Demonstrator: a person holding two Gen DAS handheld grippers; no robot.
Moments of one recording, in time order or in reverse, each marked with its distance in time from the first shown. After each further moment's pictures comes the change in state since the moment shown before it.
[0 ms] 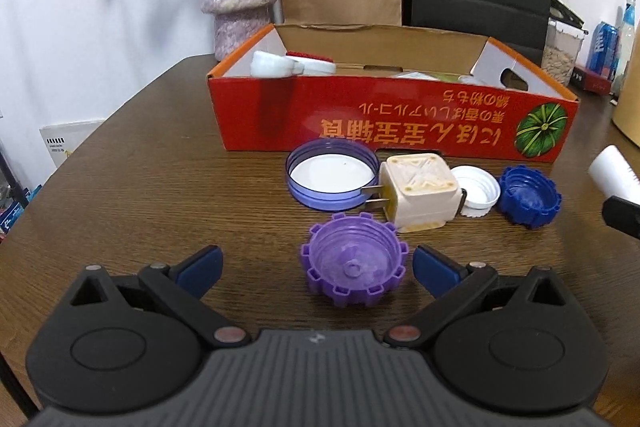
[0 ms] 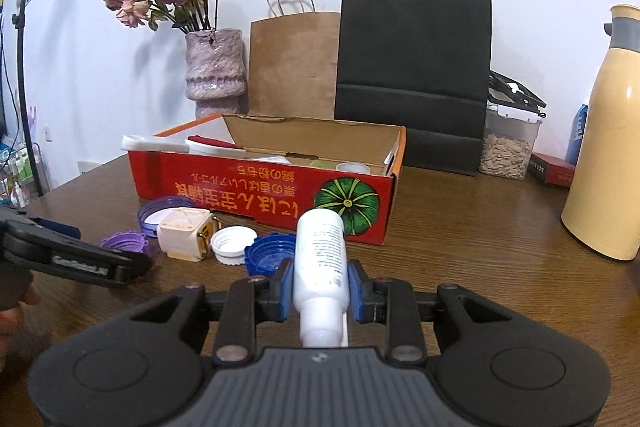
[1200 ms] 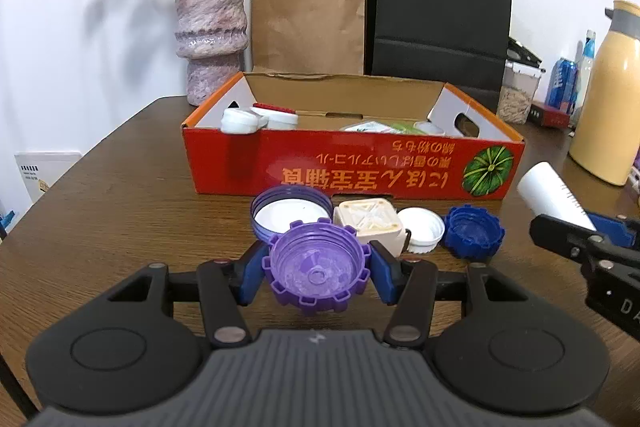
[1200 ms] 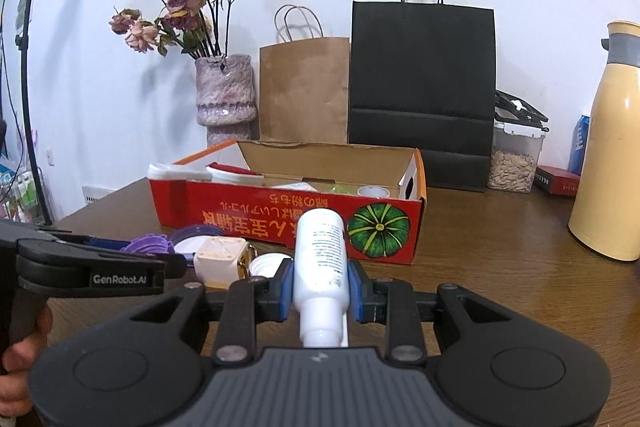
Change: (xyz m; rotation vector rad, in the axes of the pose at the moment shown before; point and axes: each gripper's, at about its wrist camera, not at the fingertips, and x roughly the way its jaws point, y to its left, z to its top) left arm -0.031 -0.005 0.004 -0.005 -0.139 -0.114; right arm -0.014 0.027 0.005 0.034 -0.073 0.002
